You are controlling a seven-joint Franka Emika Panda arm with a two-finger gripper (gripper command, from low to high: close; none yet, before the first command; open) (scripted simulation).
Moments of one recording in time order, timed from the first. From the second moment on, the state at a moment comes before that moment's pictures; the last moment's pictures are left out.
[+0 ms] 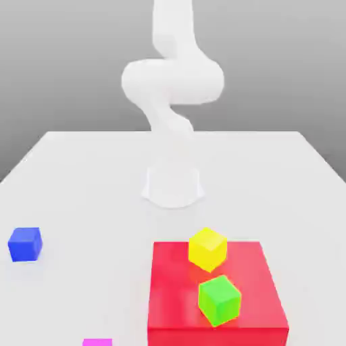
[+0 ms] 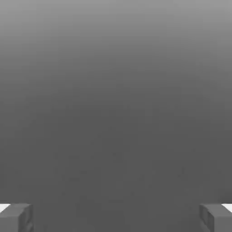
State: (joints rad) arm 0.01 -0.71 -0.02 -2.29 0.01 2.32 0.77
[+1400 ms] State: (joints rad) arm -0.07 0.55 -0.13 -2.19 0.18 2.73 0.42
